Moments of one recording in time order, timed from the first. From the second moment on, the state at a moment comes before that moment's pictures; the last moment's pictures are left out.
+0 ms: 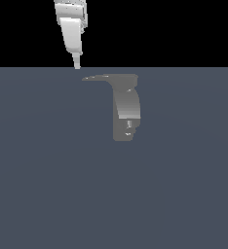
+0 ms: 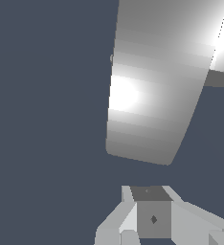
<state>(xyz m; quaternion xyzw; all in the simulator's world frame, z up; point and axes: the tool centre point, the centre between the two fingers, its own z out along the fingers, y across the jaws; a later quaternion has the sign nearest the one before) 0.070 0.125 0.287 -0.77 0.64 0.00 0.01</state>
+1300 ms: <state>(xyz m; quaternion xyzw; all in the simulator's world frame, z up) 0.147 0.081 0.248 -0.67 0.75 0.00 0.00</state>
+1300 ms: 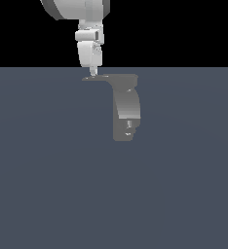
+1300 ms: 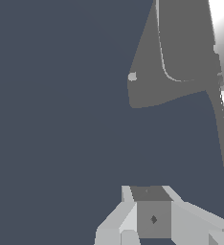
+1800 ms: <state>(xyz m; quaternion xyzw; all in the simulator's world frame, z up) 0.135 0.083 0.248 -0.67 0.75 0.00 0.00</state>
